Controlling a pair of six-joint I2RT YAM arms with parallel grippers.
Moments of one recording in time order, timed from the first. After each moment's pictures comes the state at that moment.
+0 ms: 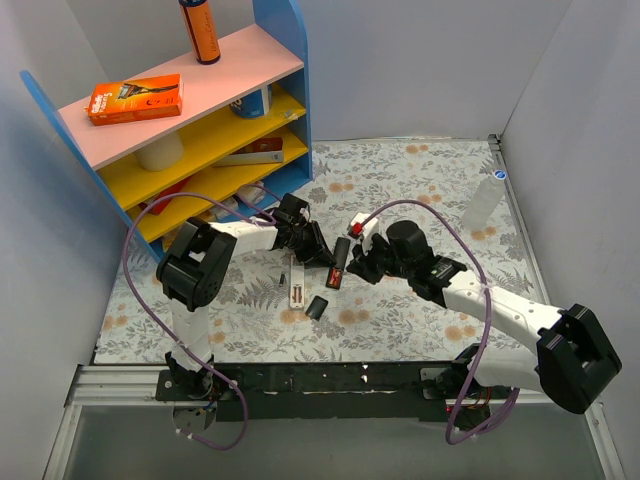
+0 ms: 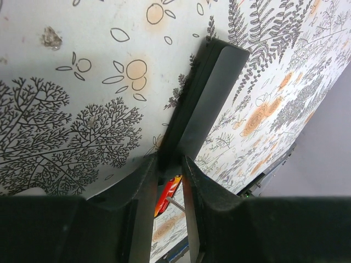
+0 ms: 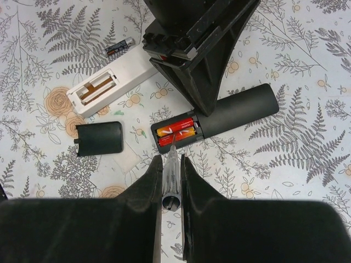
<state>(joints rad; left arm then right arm) -0.55 1.96 1.15 -0.16 0.43 -0.92 0.73 1.21 0.68 -0.03 -0.29 -0.12</state>
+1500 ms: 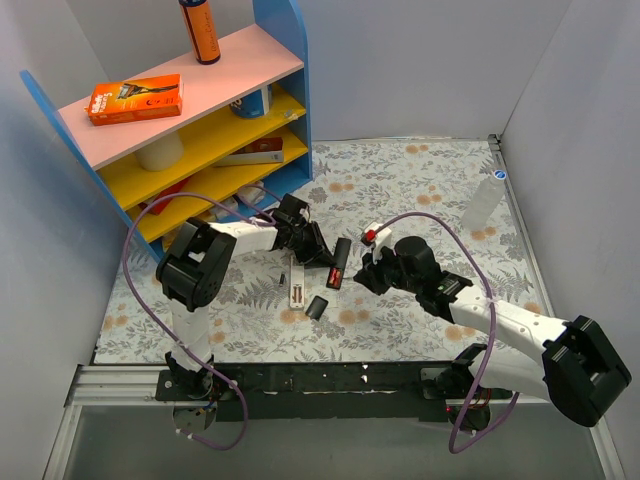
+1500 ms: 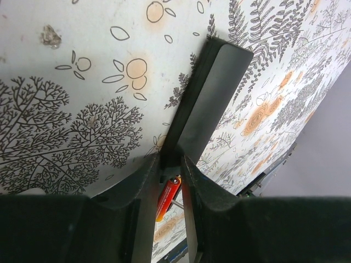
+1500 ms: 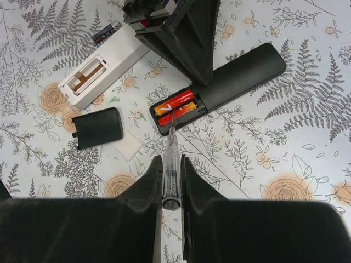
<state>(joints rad) -0.55 1.96 1.15 -0.18 0.43 -0.91 0.73 1.12 0.51 0.09 -0.22 0.04</state>
